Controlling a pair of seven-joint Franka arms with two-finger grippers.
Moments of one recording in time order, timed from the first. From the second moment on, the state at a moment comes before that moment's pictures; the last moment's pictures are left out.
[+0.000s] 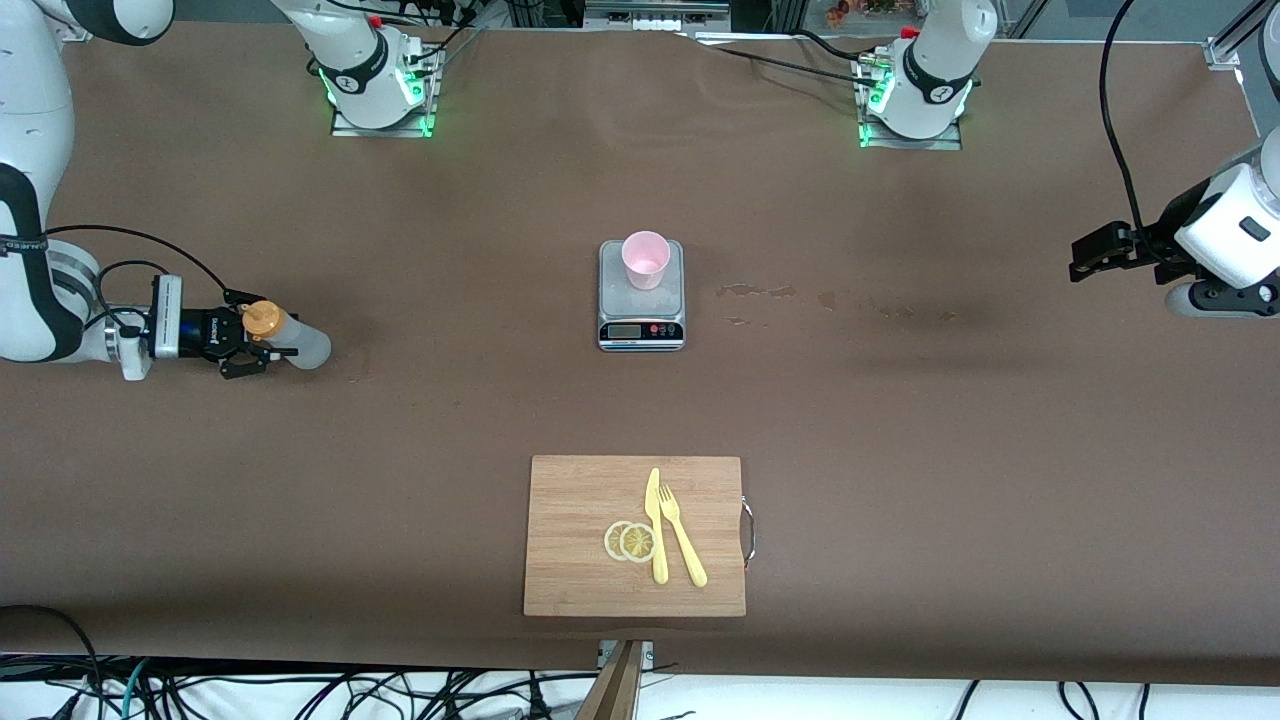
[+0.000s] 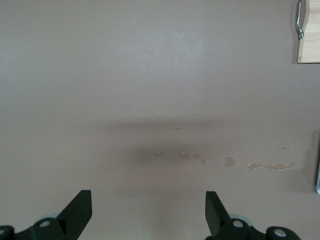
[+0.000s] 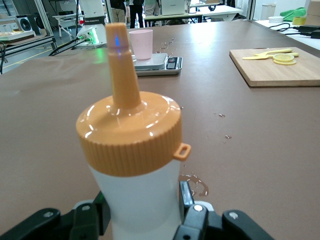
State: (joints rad) left arm 0.01 0.07 0.00 -1.60 0.01 1.57 0.00; right arm -0.28 0.74 -0.21 -1.74 0.92 1.51 -2.59
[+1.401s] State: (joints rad) left arm 0.01 0.07 0.00 -1.59 0.01 1.57 0.00; right arm 0.17 0.48 -0.30 -1.77 0.77 1.84 -2.10
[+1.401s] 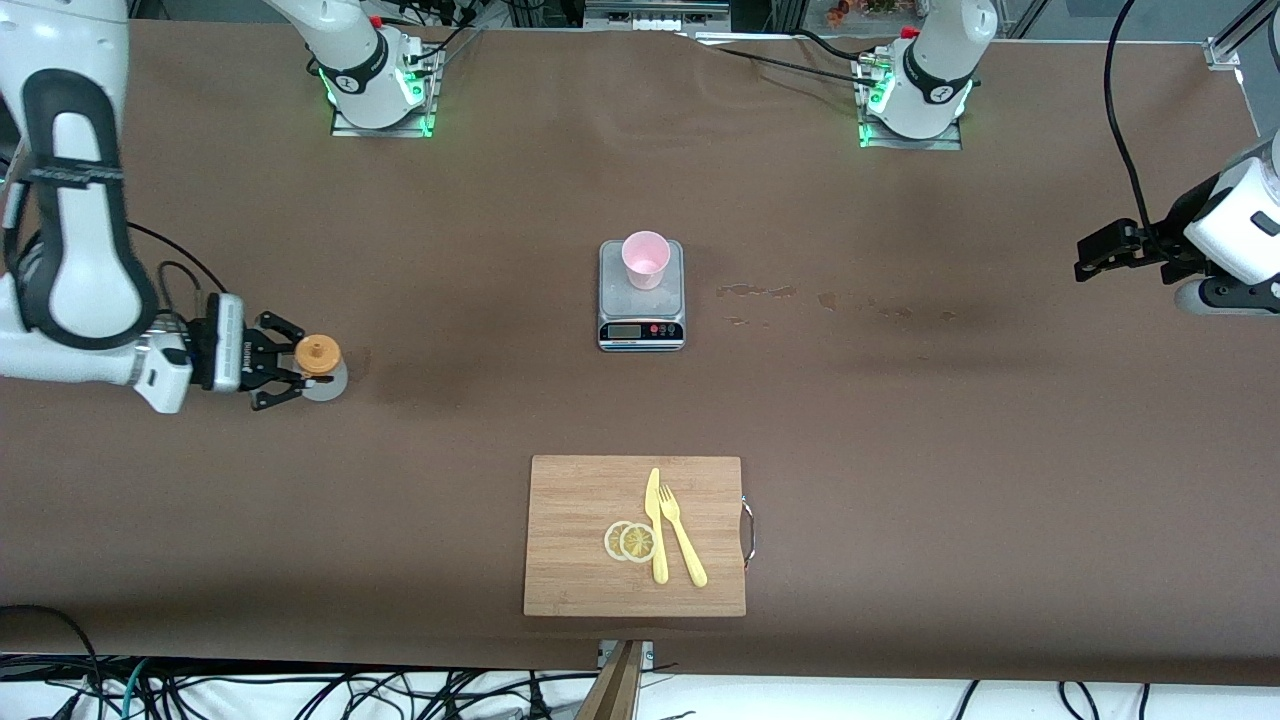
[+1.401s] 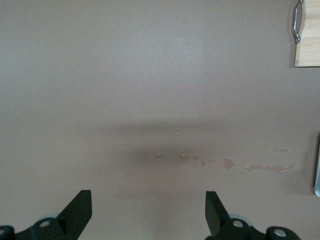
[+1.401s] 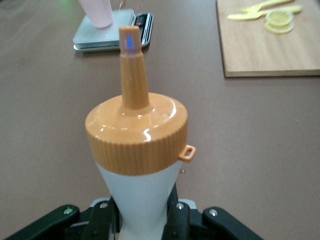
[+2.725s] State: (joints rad) left arm 0.01 0.07 -0.01 -1.57 0.01 1.54 0.00; right arm 0.78 0.41 -0.28 -1.77 0.20 1.90 -1.23
